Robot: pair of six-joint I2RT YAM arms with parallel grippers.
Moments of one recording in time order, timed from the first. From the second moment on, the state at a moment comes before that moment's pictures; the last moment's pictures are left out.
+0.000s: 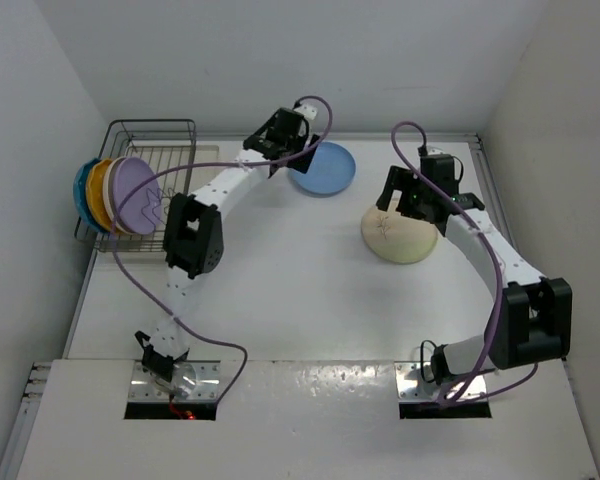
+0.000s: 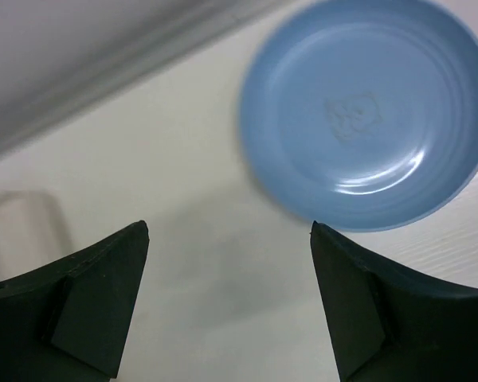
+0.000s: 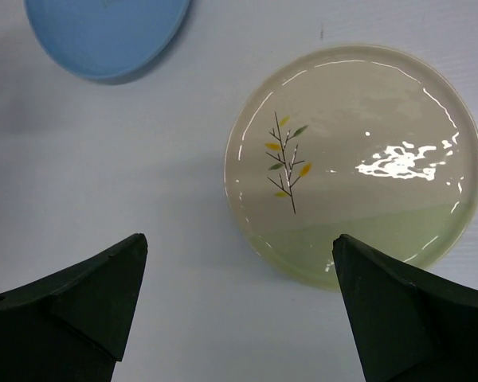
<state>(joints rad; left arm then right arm) -0.47 2.19 2.08 -0.44 -0.27 0.14 0.15 1.44 1.04 -0.35 -0.03 0.38</state>
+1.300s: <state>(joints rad) -0.39 2.44 2.23 -0.42 -0.08 -0.05 0.11 1.43 1.04 -0.43 -0.01 0.36</state>
